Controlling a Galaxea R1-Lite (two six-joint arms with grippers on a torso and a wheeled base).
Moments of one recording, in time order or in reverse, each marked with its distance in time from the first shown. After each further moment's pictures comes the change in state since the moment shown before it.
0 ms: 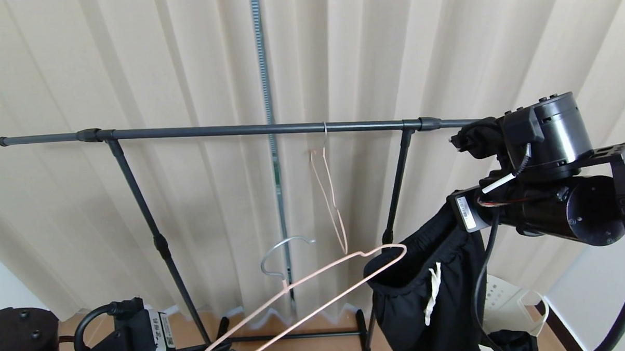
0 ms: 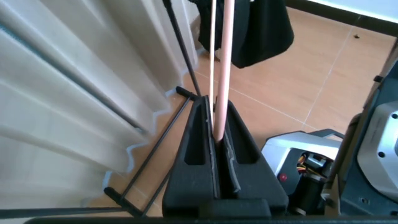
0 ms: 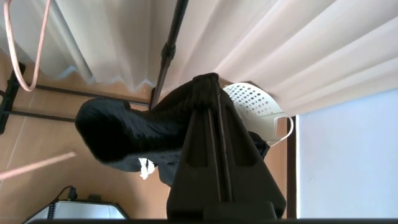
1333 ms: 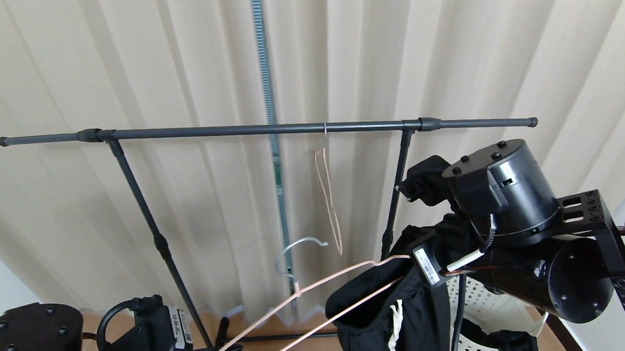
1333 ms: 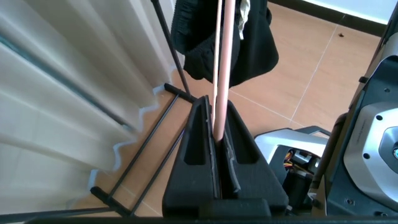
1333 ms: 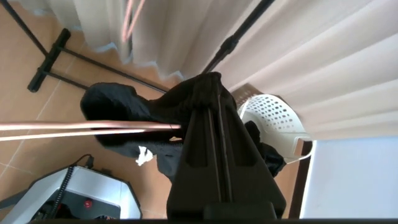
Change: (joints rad) left arm -0.032 0.051 -0.021 -0.005 0.002 -0.041; right arm 0.284 0.017 0.058 0.000 -0.041 0.043
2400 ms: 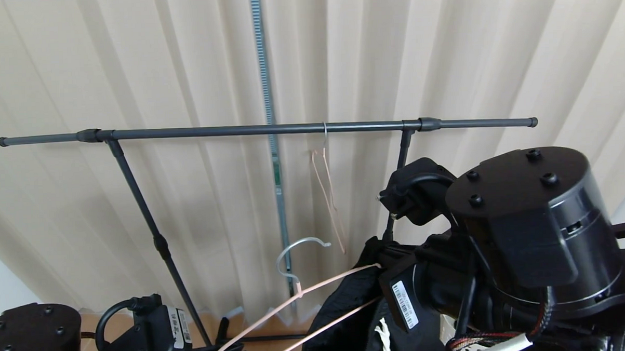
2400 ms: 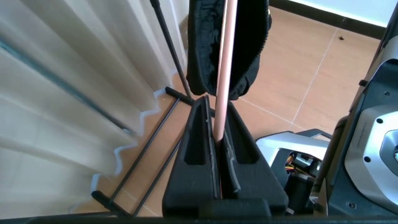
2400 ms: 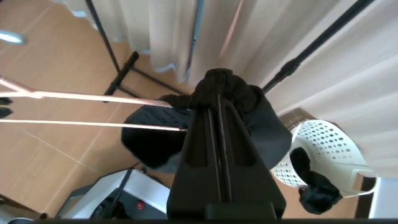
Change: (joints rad) left arm 0.000 0.004 0.006 -0.026 0.000 -0.001; right arm 0.227 -0.035 -0.037 -0.001 0.010 0.149
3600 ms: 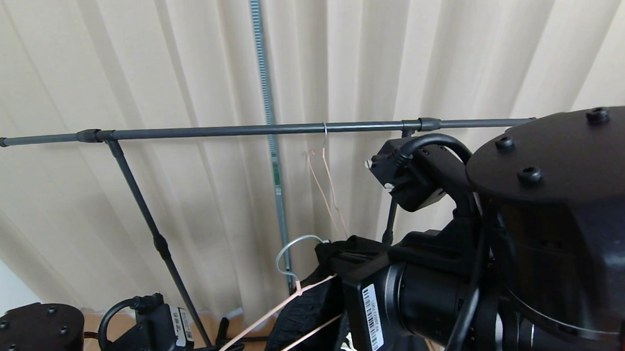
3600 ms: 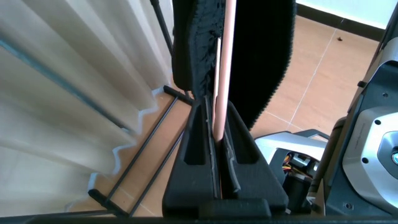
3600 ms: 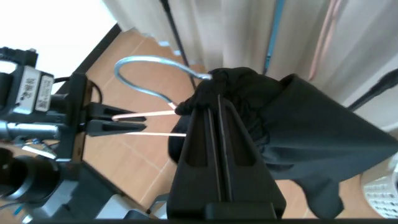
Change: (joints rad) left arm -0.002 0.008 -0.001 0.000 0.000 -0.014; right arm 0.104 0.007 -0.076 -0.071 0.148 0.196
